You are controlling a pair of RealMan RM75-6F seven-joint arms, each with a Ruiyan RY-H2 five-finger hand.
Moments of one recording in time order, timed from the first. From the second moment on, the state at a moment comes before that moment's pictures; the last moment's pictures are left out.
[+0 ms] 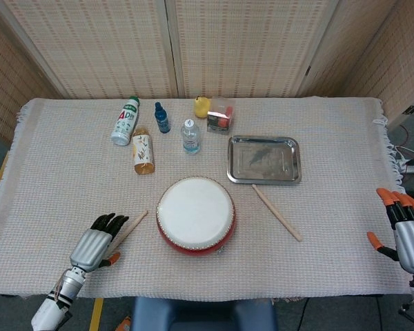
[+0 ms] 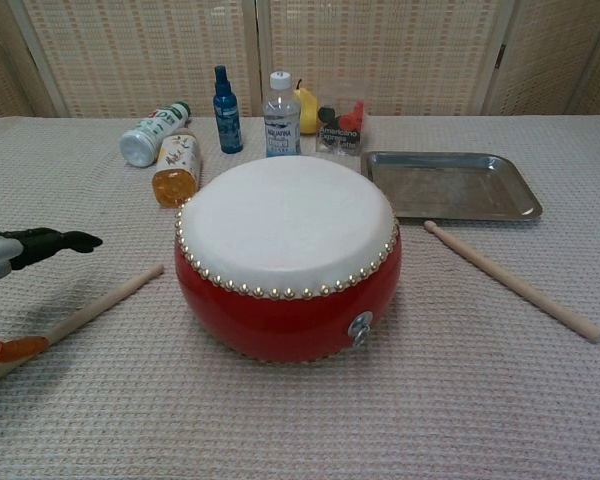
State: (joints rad) left arm -0.33 -1.40 -0.02 -1.63 1.44 1.12 0.33; right arm 0.05 -1.07 0.08 -1.60 -1.53 1.53 0.01
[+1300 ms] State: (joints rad) left arm -0.32 -1.41 0.04 -1.53 1.30 1.08 0.31; right arm 0.06 -1.07 0.07 -1.62 -1.54 1.54 0.02
